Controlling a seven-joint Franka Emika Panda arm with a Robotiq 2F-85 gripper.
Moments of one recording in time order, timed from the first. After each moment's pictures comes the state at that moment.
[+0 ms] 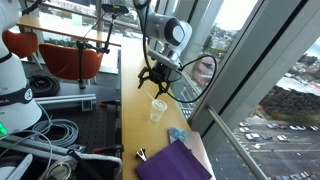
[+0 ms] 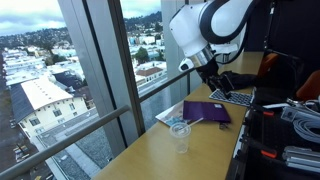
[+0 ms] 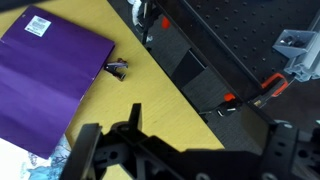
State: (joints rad) arm 0.12 0.31 0.16 -2.07 -0.32 1.91 -0.48
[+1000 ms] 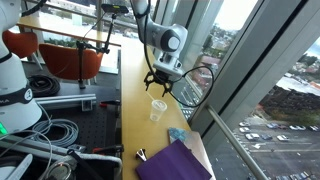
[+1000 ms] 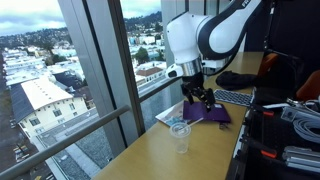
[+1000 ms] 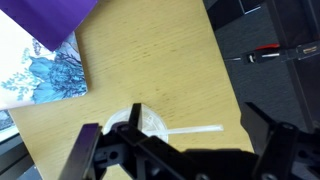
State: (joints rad) arm 0.12 0.41 0.20 -2.06 -0.32 2.25 -0.70
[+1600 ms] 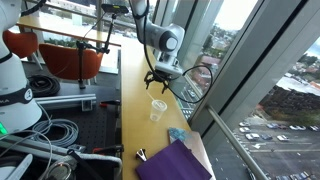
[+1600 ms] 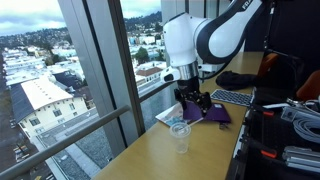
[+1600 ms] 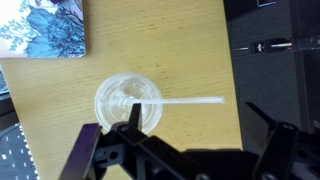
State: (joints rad) arm 0.13 0.44 0.23 -2.04 -0.32 2.31 -0.83
